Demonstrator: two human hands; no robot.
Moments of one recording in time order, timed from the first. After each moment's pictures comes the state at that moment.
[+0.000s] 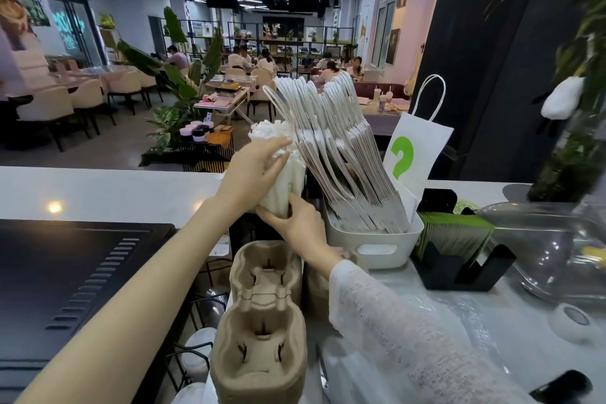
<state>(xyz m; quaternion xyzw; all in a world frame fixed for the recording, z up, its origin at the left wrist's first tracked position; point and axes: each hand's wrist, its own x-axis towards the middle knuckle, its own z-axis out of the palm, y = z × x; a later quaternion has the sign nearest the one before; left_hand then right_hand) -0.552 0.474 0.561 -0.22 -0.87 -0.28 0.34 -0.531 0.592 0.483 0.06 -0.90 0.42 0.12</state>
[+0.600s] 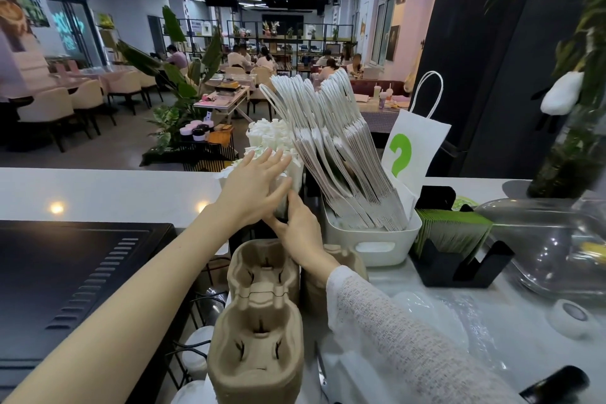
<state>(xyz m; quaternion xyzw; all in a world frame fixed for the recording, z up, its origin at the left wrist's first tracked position) -0.560 0.469 0.528 -0.22 -0.94 -0.08 0.25 -0.534 0.596 0.467 0.12 -0.88 0.44 0.15</state>
